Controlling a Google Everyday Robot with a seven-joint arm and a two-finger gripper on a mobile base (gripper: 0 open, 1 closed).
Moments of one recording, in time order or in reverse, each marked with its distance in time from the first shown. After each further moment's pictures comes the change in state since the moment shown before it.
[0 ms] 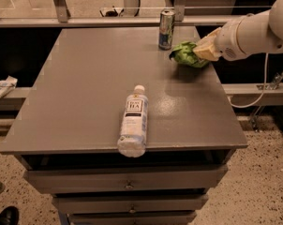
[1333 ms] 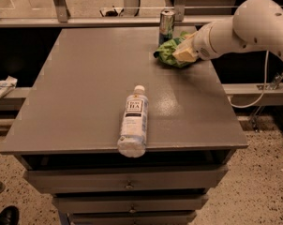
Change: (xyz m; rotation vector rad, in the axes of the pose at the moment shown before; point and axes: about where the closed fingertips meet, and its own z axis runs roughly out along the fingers) arm -0.008 -0.004 0.075 -0.046 -0.018 0.043
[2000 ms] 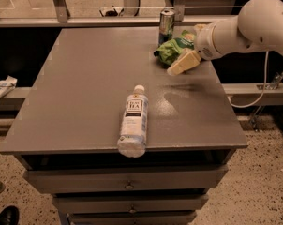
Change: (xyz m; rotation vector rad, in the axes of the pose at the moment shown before) arm -0.005 0.008 -0.008 -0.024 -0.020 0.010
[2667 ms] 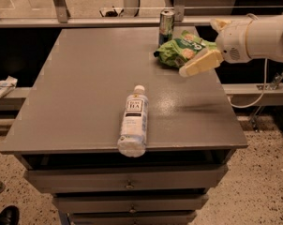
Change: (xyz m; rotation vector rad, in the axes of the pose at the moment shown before) arm -0.018 0.027 -0.083 -0.039 -0.186 0.058
